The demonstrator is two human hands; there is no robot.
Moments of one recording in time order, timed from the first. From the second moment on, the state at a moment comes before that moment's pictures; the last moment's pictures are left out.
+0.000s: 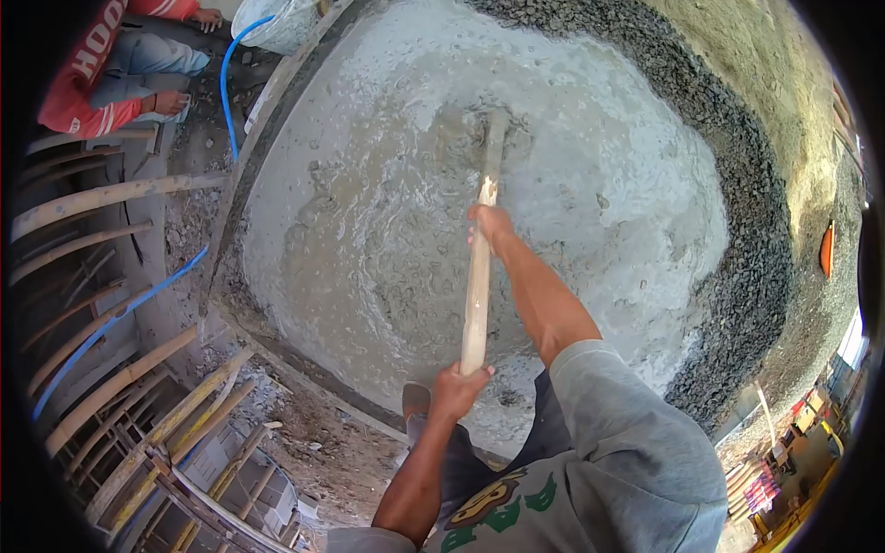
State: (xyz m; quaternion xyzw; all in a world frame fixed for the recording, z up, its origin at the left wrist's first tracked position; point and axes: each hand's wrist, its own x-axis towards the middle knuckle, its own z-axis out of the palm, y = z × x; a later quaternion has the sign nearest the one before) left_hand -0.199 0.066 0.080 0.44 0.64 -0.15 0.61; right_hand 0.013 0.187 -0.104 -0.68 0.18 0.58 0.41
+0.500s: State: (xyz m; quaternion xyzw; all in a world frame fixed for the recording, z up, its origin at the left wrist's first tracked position) left_hand -0.254 -0.081 0.186 0.57 0.56 -0.32 0.52; right_hand 0.003 -0.043 0.001 -0.57 0.39 0.58 0.43
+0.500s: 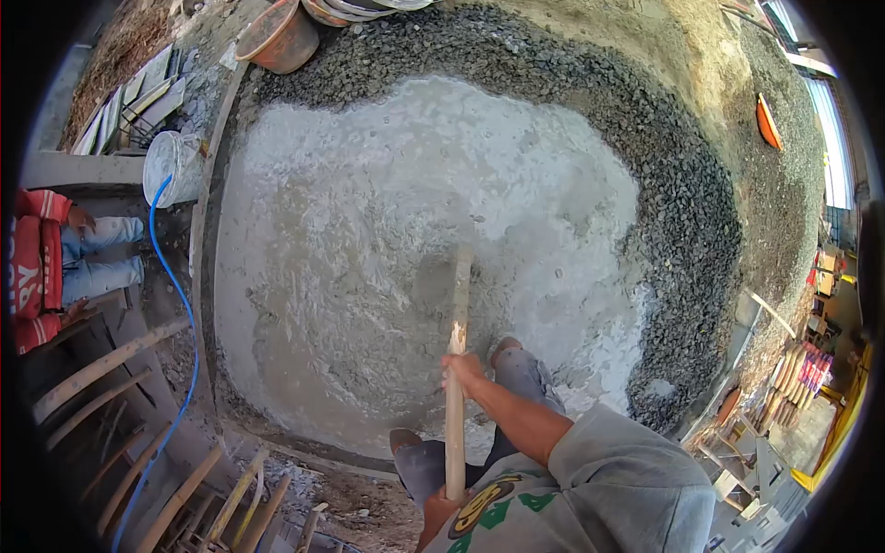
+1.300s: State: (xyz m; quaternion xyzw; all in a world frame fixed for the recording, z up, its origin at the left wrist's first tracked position) left_hand 0.008 -0.004 0.143 0.77 0.33 -0.43 0.33; right_hand 0.186 -0.150 -0.083 -0.49 0.55 0.38 0.56
